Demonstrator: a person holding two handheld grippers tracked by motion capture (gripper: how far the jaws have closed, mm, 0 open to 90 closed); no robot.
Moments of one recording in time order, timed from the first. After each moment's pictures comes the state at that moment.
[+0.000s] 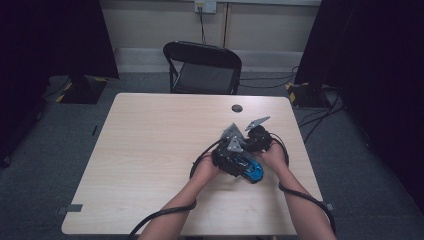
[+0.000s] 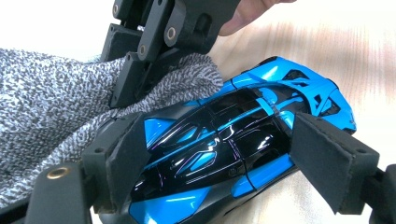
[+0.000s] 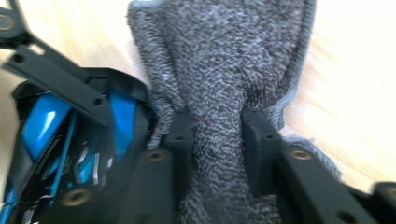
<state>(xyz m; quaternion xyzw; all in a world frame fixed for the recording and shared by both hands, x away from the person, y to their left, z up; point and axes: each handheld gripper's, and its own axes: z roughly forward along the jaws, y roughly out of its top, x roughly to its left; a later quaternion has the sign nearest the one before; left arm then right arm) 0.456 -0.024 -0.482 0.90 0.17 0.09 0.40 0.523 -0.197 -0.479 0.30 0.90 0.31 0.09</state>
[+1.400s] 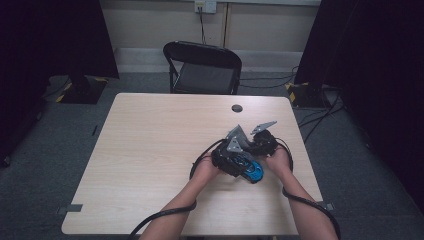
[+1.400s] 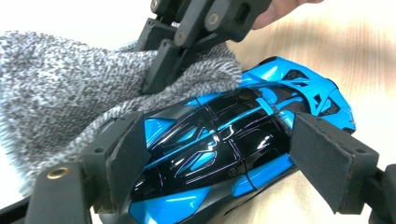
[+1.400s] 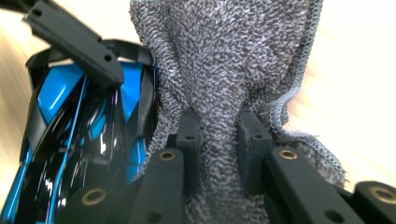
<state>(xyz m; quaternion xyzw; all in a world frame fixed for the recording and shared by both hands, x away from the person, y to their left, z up) 0.455 -0.023 -0.483 0.89 0.17 0.09 0.40 0.507 -0.214 -0.481 0.31 0.89 0.32 0.09</state>
